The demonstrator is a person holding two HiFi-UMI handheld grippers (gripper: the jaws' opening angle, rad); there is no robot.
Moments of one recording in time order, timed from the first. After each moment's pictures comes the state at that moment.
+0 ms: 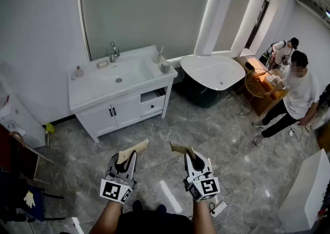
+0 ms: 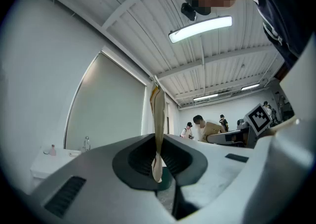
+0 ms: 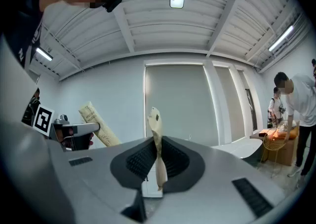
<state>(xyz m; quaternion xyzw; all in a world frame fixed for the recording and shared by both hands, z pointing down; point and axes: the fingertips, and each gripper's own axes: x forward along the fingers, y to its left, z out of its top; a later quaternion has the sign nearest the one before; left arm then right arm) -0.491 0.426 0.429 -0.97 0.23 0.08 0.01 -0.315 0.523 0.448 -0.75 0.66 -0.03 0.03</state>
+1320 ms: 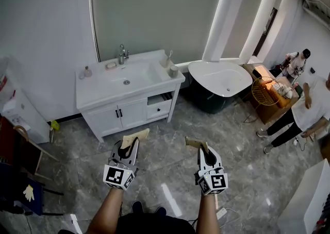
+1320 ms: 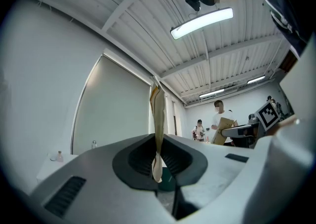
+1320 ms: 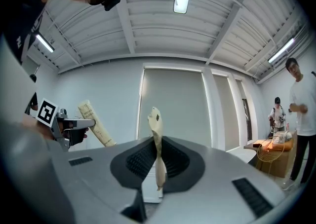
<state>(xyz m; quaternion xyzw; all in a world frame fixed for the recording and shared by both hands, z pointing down) -0.475 0.377 0.421 -0.96 0.27 0.07 0.04 -0.262 0.517 0.440 -0.77 0.64 0.02 0.03</state>
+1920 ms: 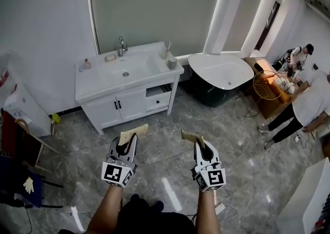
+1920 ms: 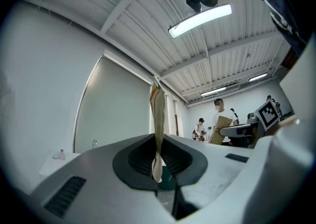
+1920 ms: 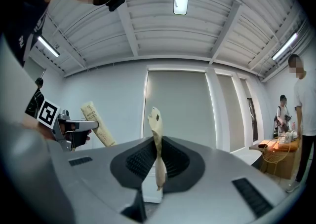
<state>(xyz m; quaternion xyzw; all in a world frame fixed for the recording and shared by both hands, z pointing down) -0.459 0.417 0.426 -0.96 0.28 0.07 0.04 -0.254 0.541 0.442 -0.74 0.67 0.02 0.03</state>
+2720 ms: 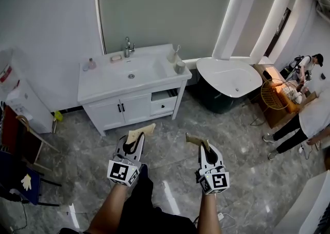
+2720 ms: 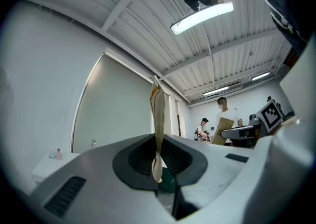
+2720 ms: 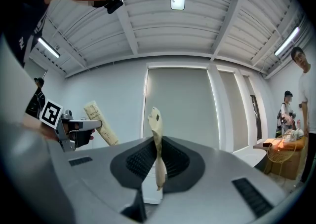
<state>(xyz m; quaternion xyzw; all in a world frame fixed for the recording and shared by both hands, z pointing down) -0.419 0.362 0.448 -0.95 0.29 0.08 0.04 -0.219 0.486 0.468 -0.73 0.68 0.02 0.03</state>
